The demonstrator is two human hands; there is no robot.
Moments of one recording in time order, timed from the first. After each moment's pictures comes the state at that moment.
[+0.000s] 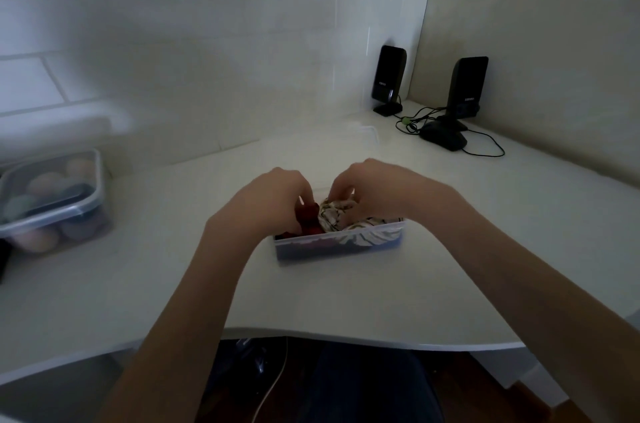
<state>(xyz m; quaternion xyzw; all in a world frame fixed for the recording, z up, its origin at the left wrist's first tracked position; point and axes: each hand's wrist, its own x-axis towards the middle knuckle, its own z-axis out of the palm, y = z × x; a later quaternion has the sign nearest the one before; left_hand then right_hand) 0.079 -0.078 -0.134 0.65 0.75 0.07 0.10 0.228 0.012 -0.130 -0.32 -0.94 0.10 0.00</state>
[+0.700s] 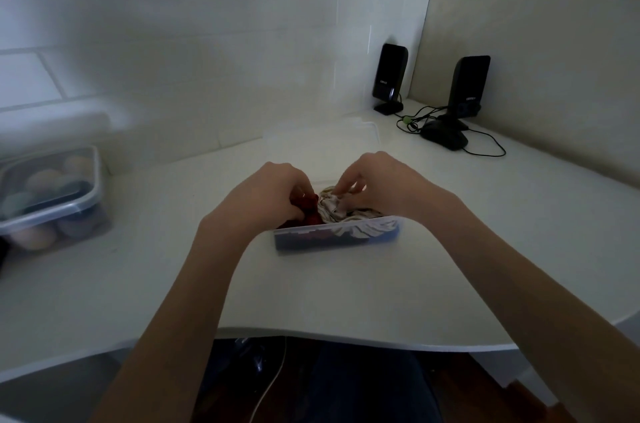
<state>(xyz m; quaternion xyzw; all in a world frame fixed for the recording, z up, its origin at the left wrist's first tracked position) 0.068 -0.075 -0.138 0.67 0.73 0.15 0.08 0.230 0.020 -0.138 -0.34 -0.92 0.15 0.11</state>
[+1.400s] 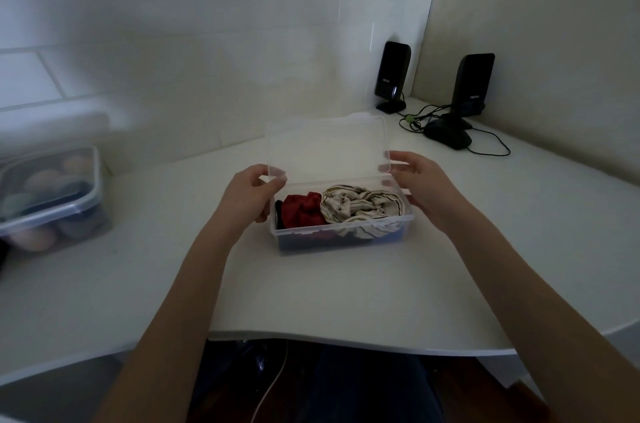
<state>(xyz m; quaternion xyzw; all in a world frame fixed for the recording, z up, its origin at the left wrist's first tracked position) 0.032 -0.061 -0.185 0.43 0.71 0.50 0.26 0.262 0.059 -0.177 -0.43 -0.63 0.54 0.35</state>
